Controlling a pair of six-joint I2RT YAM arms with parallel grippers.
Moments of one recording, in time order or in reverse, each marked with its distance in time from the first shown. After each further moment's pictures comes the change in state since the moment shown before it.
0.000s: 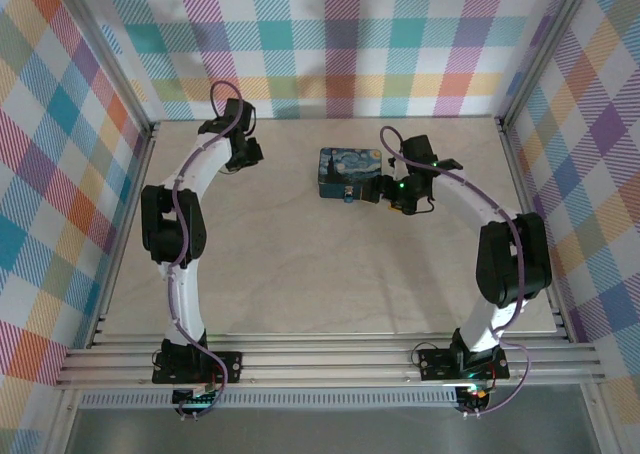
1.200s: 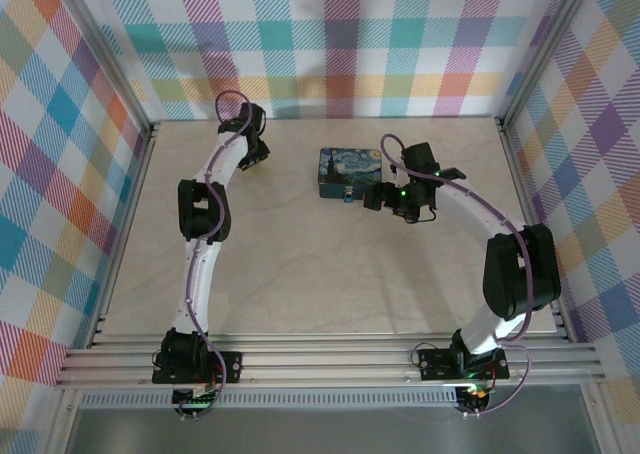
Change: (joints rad) left arm 0.029 0.534 0.584 -0.117 -0.069 -0.236; right arm 0.013 -0.079 -0.093 0.029 0.053 0.000
